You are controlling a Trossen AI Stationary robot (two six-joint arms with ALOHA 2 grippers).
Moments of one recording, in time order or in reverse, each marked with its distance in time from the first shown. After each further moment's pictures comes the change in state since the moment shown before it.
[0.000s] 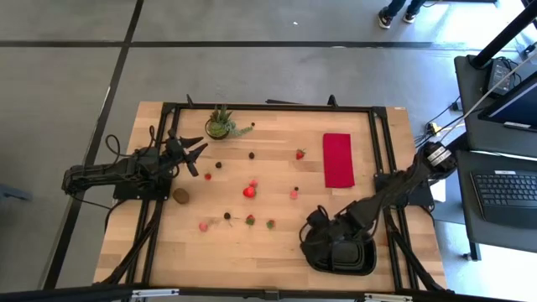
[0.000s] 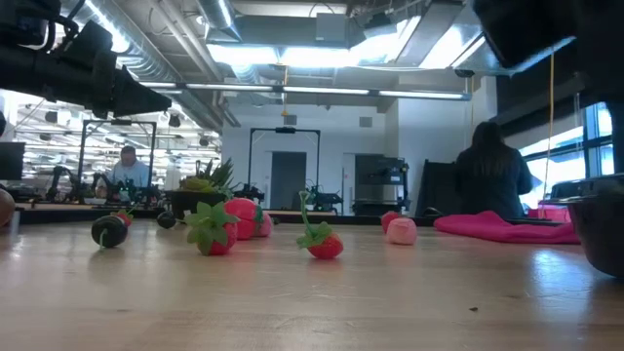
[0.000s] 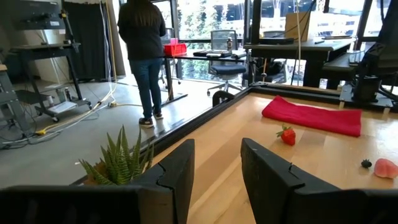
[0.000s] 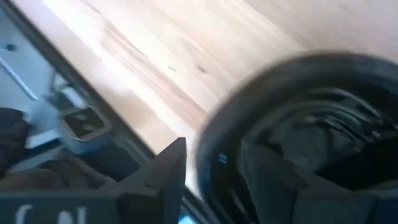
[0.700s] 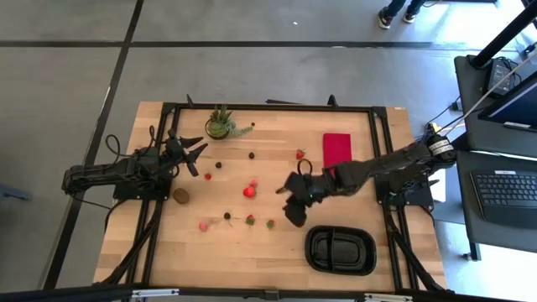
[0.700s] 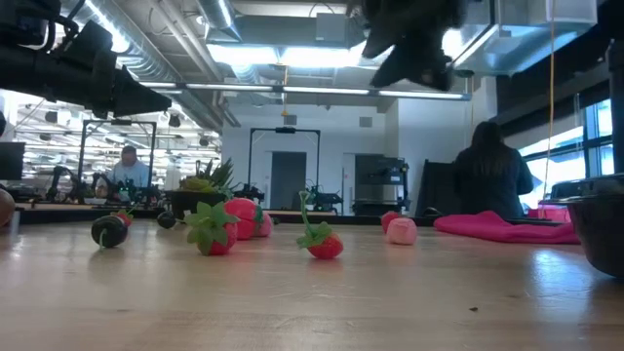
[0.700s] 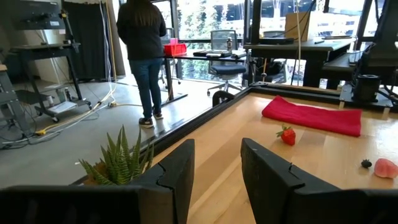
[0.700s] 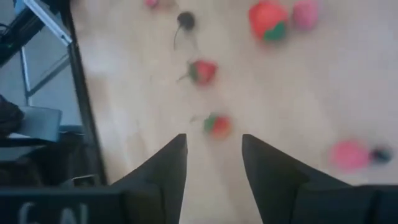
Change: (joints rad) left arm 0.000 0.000 0.000 0.000 0.000 0.001; right arm -0.363 -0.050 0.140 -0.024 0.005 -0.837
